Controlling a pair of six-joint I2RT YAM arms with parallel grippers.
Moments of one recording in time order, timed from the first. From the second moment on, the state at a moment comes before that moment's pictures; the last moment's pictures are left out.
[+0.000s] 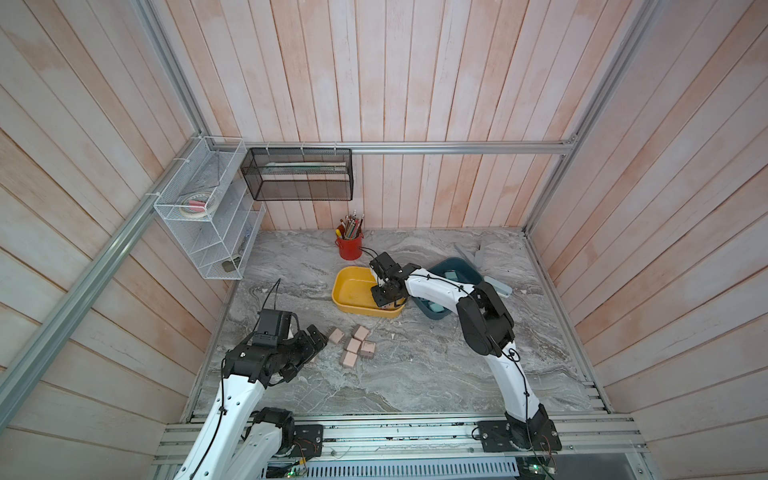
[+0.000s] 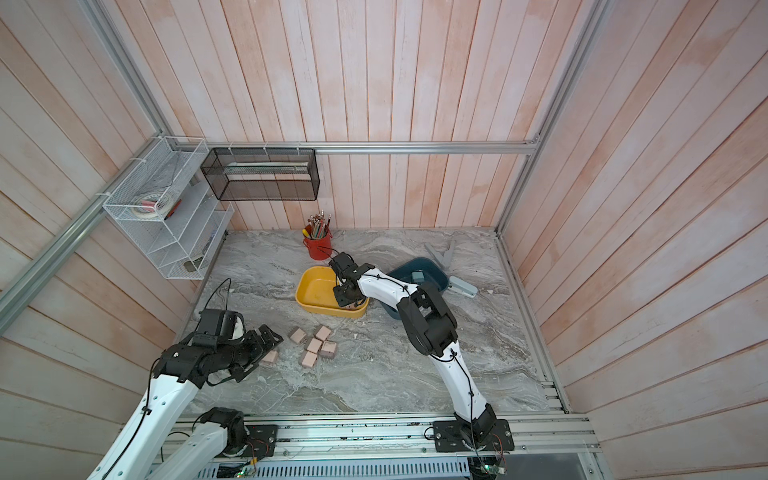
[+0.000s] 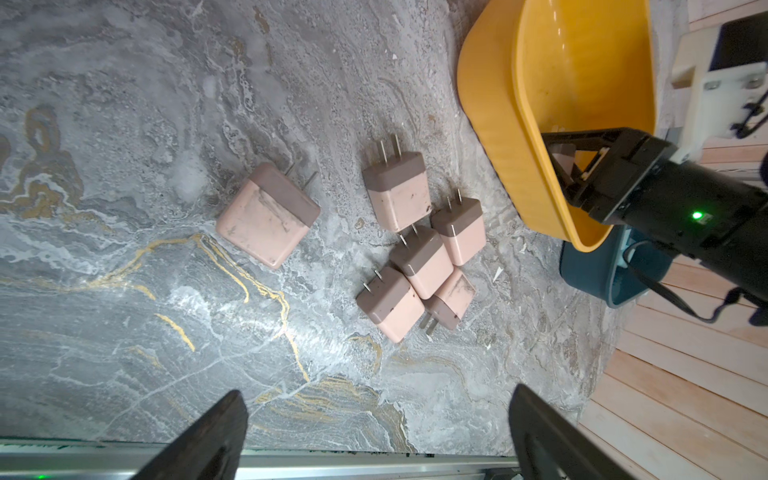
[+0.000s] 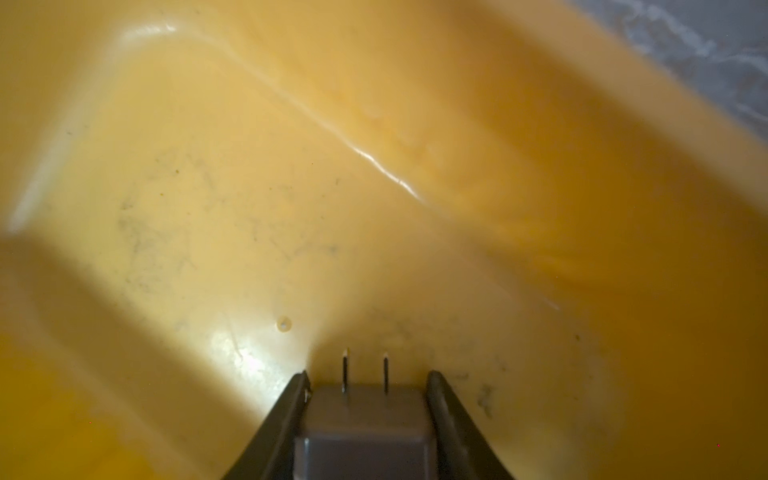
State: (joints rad) left arm -0.16 0.78 0.72 -1.00 0.27 -0.83; right arm 0.76 2.28 1.80 -0.62 0.03 0.26
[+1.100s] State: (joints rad) left arm -0.16 1.13 0.75 -0.91 0.19 -0.66; right arm 0.76 2.01 1.61 -0.61 0.09 0.34
